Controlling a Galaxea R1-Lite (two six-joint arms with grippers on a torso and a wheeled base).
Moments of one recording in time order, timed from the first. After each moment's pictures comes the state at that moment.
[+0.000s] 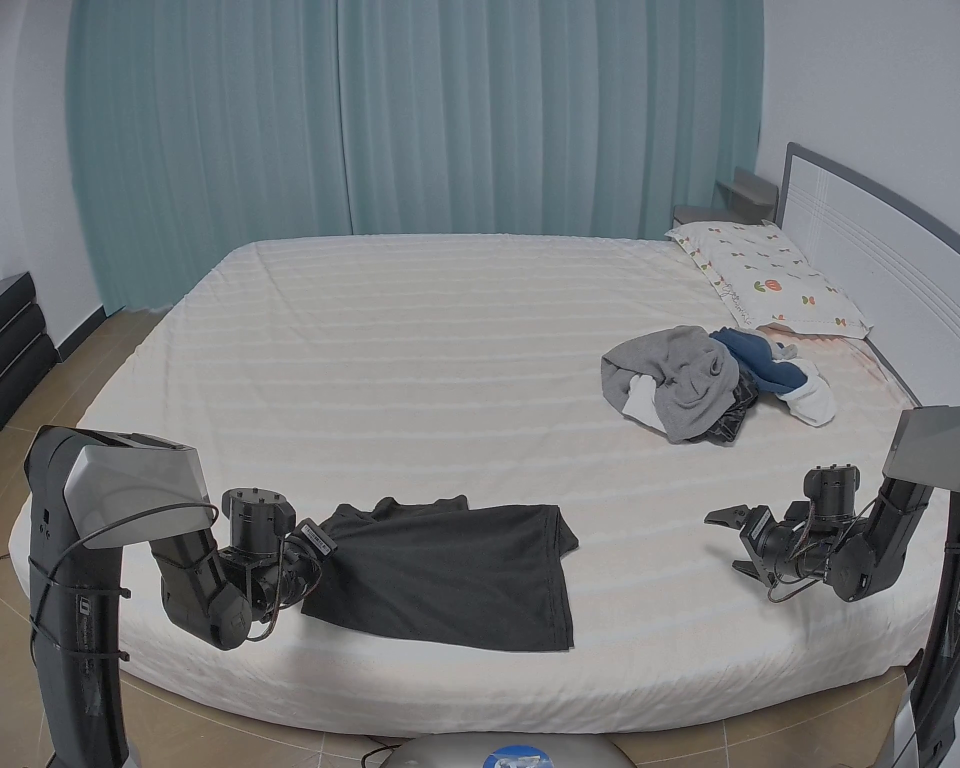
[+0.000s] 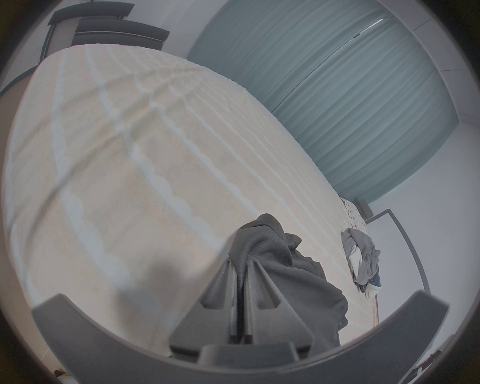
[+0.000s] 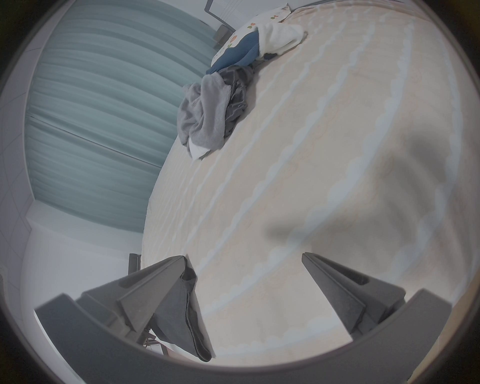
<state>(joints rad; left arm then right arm) -0.22 2.38 -0.65 -1.17 0.10 -0.93 -0.01 2.27 -0.57 -1.06 0.33 0.86</state>
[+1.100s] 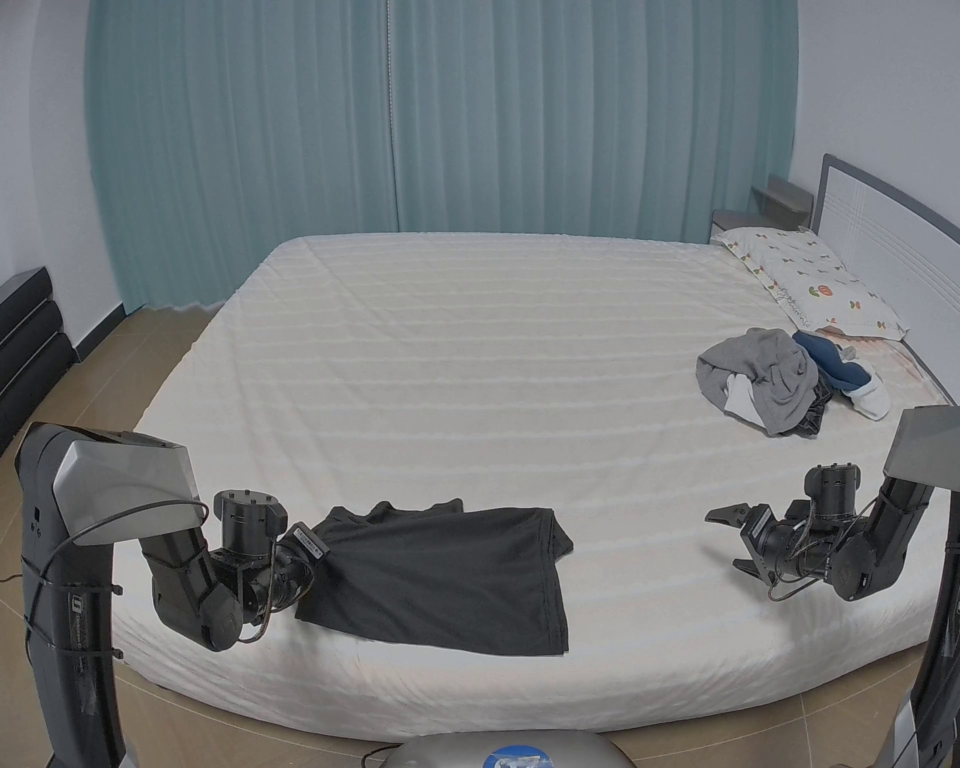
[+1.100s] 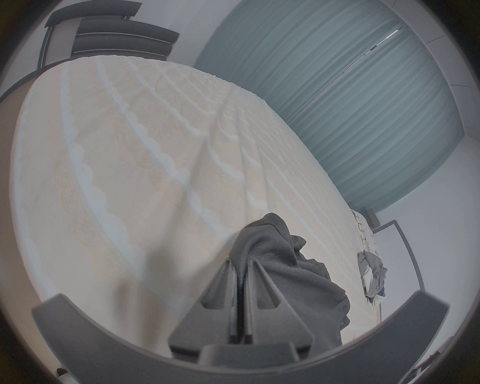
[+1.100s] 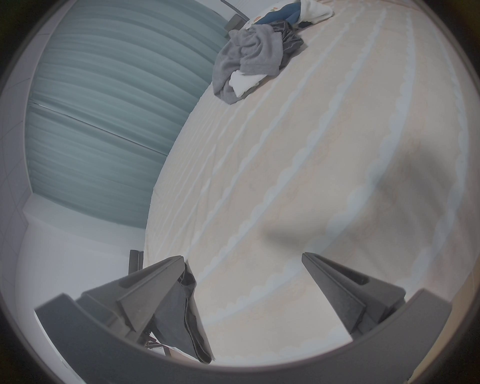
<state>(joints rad) -0.20 2.36 -0.61 -1.16 0.09 -0.93 -0.02 2.26 -0.58 -1.06 0.33 0.87</state>
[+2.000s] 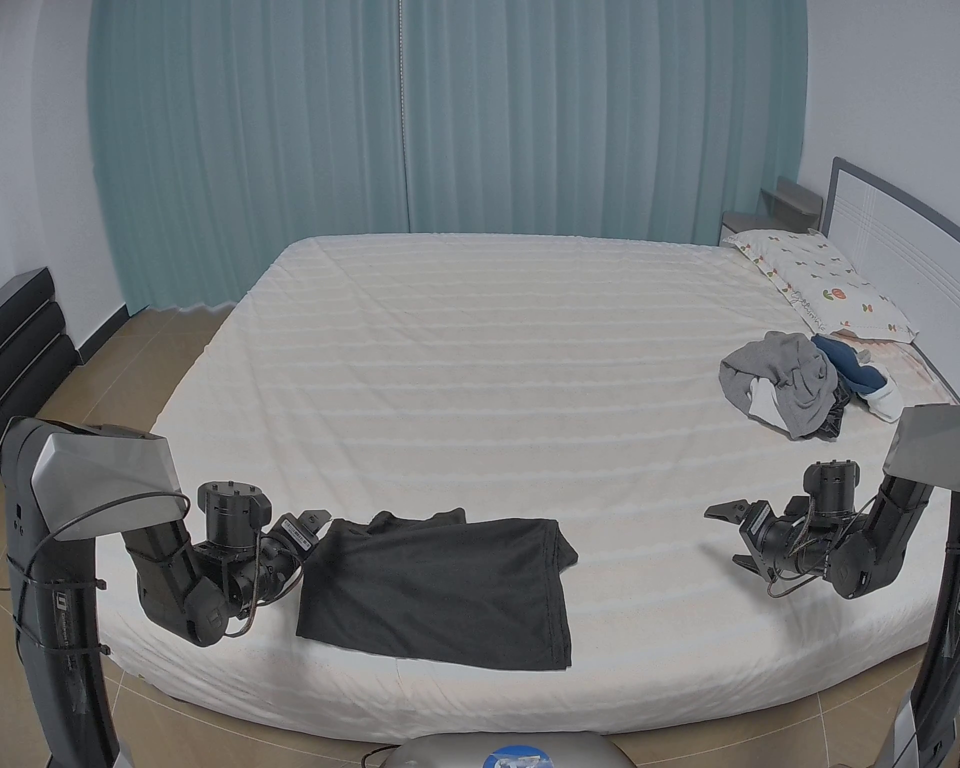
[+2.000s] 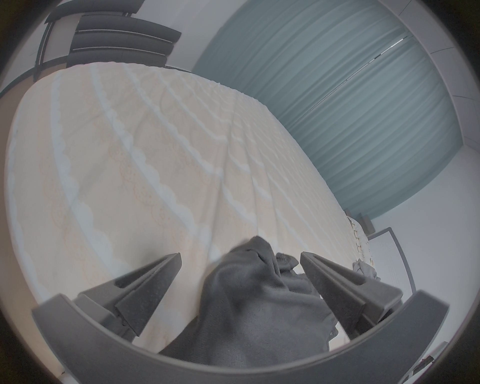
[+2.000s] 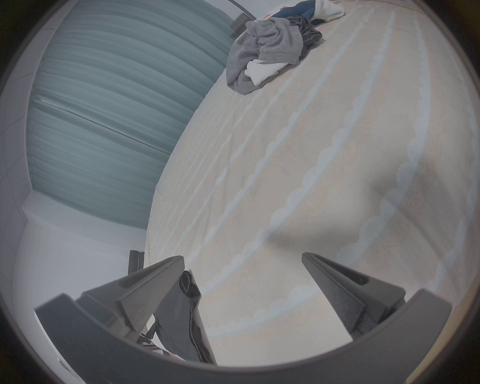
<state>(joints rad) -0.18 2.31 -0.59 -1.16 0.05 -0.94 -0.01 2.26 -0.59 -1.06 0.32 0.86</state>
